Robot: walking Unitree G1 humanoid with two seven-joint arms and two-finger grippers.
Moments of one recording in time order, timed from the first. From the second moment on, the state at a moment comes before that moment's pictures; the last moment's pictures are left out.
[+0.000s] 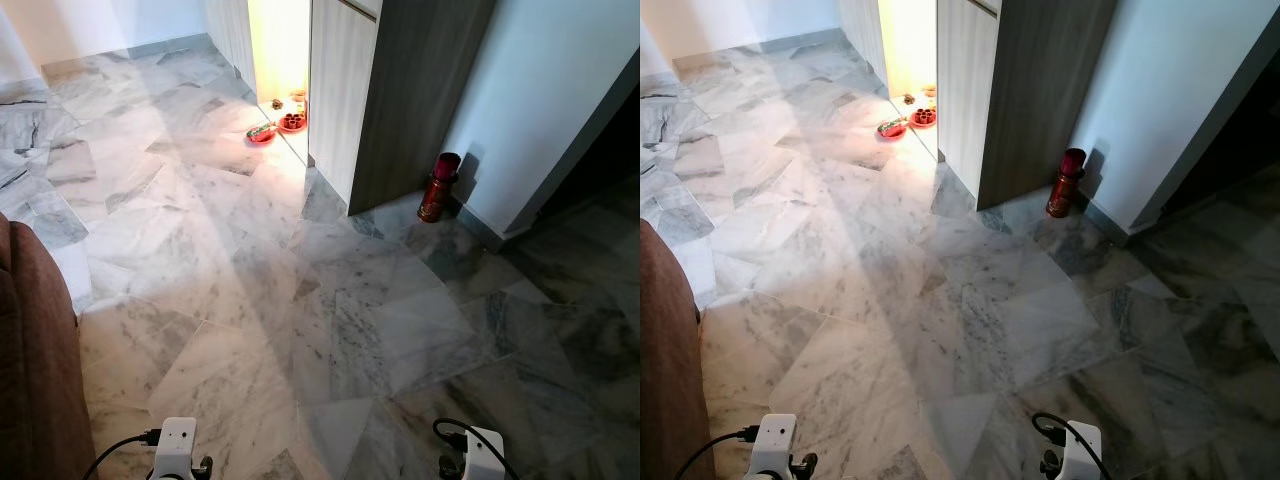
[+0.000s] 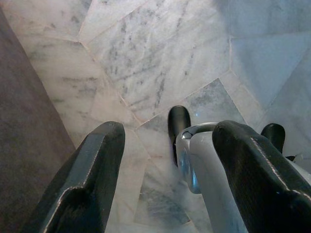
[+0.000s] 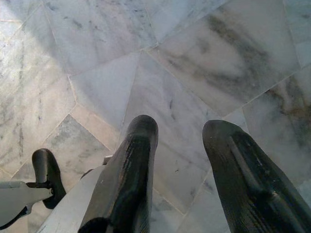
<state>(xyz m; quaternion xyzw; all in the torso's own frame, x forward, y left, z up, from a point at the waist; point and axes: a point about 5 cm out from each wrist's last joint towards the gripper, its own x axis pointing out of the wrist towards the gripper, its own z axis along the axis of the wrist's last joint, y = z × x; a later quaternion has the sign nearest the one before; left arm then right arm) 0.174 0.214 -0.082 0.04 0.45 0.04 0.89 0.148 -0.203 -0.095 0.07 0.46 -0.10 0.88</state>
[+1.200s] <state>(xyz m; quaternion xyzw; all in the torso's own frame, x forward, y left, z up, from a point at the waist) 0.226 0.189 -0.059 0.03 0.38 0.01 0.92 0.195 -0.194 -0.077 0.10 0.43 -0.05 0.90</state>
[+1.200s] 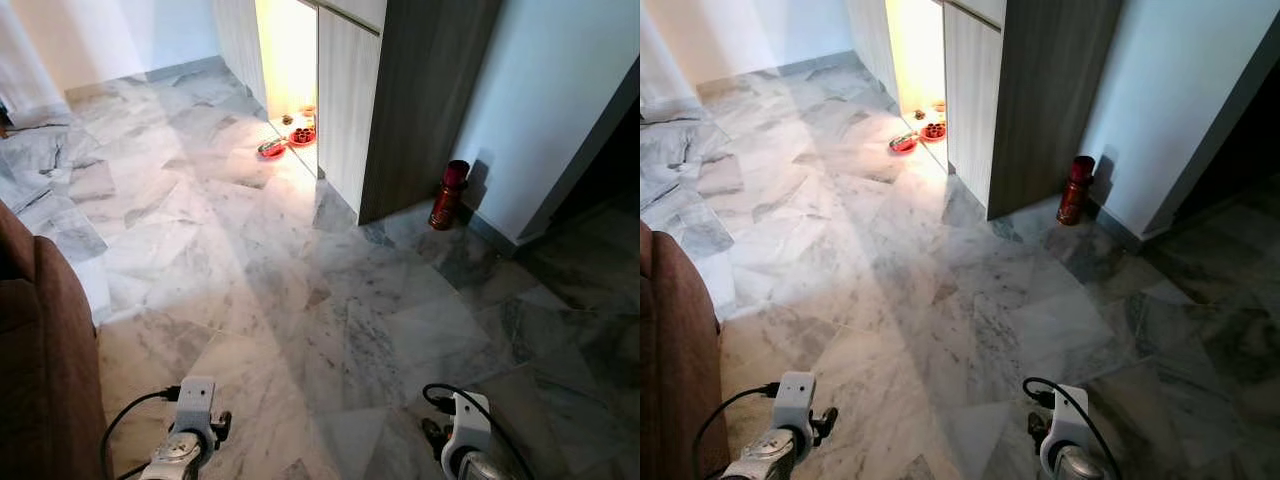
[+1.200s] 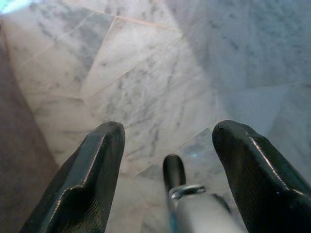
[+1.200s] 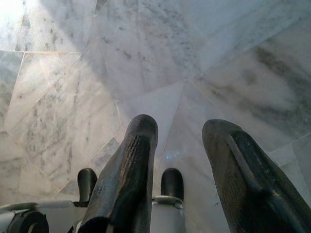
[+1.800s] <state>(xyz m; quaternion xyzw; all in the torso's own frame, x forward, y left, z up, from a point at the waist) 0.216 0.193 -0.065 0.01 0.40 0.03 0.92 0.194 -0.198 -0.077 0.10 0.43 -0.05 0.89</state>
